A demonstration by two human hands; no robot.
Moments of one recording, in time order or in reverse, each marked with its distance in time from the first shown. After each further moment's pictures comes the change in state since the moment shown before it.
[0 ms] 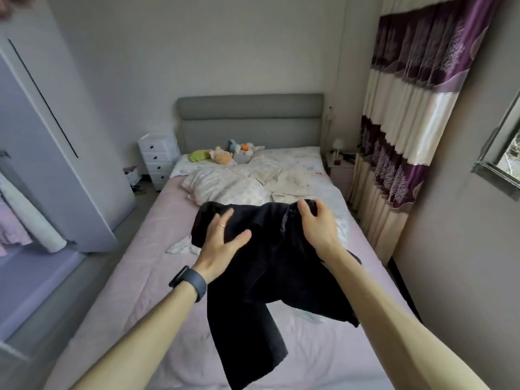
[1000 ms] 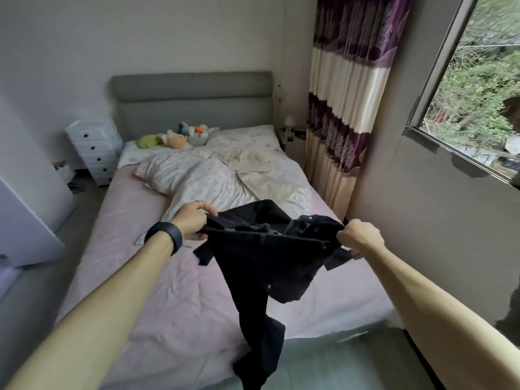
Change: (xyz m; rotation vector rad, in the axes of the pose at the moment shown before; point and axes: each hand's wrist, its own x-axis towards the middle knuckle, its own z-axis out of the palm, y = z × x) left_hand 0.013 -0.018 -0.071 0.038 -0.200 -0.317; right_hand -0.094 0.060 -0.071 -0.884 -0.001 0.595
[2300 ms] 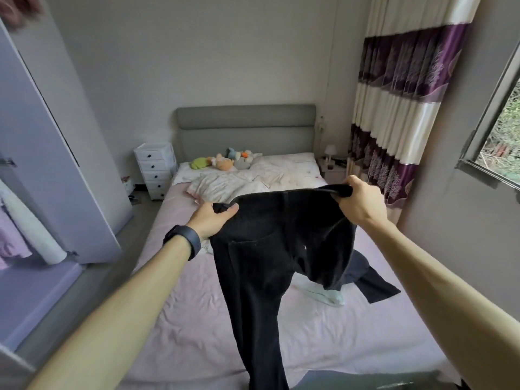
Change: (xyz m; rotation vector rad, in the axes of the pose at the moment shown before) left_hand -0.064 -0.003 -0.100 0.036 0.224 0.195; right_hand -0.075 -0.144 -0.050 0.244 0.419 -0.560
